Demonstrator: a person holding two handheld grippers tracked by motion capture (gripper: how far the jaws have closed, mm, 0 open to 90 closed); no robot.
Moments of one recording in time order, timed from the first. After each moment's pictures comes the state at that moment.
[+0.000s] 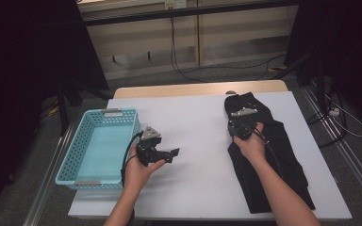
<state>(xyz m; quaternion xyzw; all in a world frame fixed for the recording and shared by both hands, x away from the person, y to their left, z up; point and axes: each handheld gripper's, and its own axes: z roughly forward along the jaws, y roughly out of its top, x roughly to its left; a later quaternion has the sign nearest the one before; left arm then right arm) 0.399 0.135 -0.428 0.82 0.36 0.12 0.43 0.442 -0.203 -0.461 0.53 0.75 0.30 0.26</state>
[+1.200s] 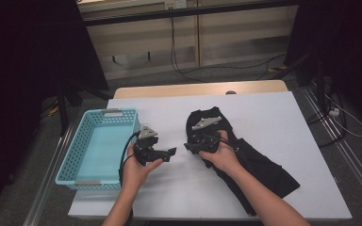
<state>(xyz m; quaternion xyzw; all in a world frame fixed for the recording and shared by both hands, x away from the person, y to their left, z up) 0.402 0.144 -0.428 0.81 0.38 0.12 0.42 0.410 -0.095 -0.436 0.38 0.82 0.41 0.12</state>
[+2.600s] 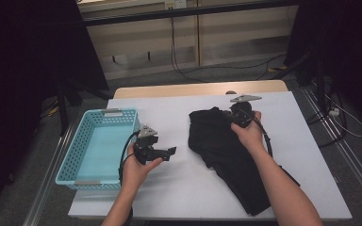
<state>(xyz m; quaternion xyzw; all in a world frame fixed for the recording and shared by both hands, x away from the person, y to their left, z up) 0.405 0.144 -0.429 0.81 0.38 0.12 0.42 0.459 -0.199 -0.417 0.51 0.72 0.40 0.23</state>
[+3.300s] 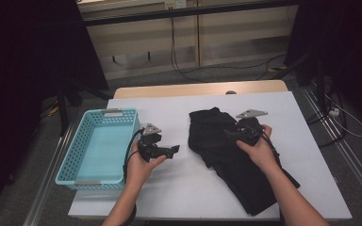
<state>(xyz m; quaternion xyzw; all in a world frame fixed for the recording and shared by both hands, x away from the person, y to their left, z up) 0.417 0.129 -0.435 0.82 0.38 0.11 0.42 0.405 -0.209 -0.434 0.50 0.75 0.36 0.24</state>
